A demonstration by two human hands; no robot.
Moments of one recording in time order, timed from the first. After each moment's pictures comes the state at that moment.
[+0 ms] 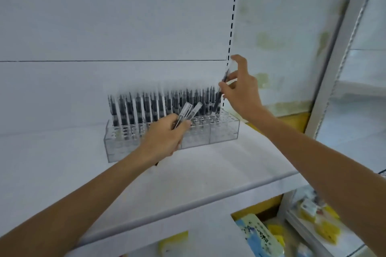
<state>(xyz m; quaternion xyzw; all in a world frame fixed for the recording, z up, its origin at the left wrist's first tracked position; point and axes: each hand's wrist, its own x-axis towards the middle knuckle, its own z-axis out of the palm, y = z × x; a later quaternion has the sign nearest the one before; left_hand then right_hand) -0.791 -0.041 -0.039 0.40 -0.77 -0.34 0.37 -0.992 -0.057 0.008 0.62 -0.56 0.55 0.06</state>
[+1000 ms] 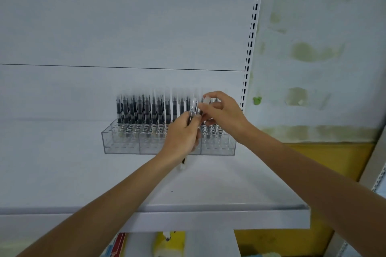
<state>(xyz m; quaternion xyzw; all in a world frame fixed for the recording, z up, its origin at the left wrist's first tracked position) -0.884 -0.028 -0.035 0.45 -0.61 -0.37 0.53 -1.007 -0.064 -0.010 0.68 -0.41 0.51 -0.33</state>
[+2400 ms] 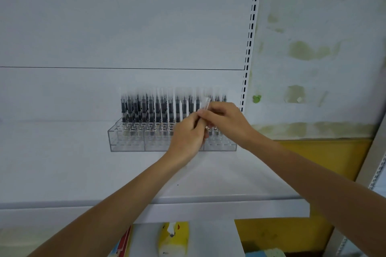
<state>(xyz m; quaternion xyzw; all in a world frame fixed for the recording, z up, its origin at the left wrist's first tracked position) -0.886 -0.014 -0.039 0.41 -0.66 -0.33 0.53 -1.004 -0.039 -0.019 0.74 -0.41 0.48 -0.24</state>
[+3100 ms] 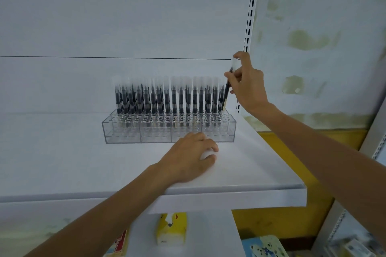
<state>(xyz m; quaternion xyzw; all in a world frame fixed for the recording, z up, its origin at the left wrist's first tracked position) -0.871 -0.014 -0.081 0.43 -0.88 -0.05 0.20 -1.045 -0.088 0.008 0.70 -0.44 0.55 0.10</state>
